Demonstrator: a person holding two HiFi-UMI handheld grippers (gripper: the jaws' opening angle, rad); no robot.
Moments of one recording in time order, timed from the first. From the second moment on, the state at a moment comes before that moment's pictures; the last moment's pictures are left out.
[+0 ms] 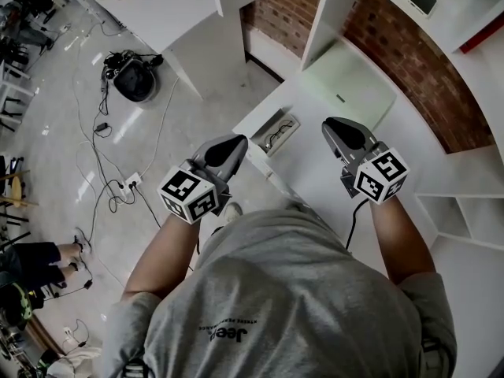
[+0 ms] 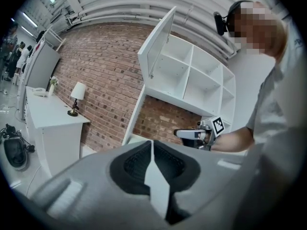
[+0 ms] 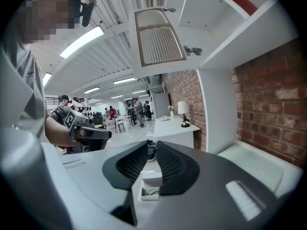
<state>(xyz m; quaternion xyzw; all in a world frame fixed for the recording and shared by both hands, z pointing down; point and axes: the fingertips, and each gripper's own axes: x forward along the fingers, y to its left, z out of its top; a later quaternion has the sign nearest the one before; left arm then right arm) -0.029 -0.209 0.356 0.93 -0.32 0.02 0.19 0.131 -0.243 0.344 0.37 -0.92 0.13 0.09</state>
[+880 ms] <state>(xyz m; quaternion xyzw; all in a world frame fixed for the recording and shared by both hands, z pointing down) 0.009 -0.232 0.468 0.93 -0.30 0.15 0.16 0.071 -0.275 0.469 0.14 -0.95 0.02 0.30</state>
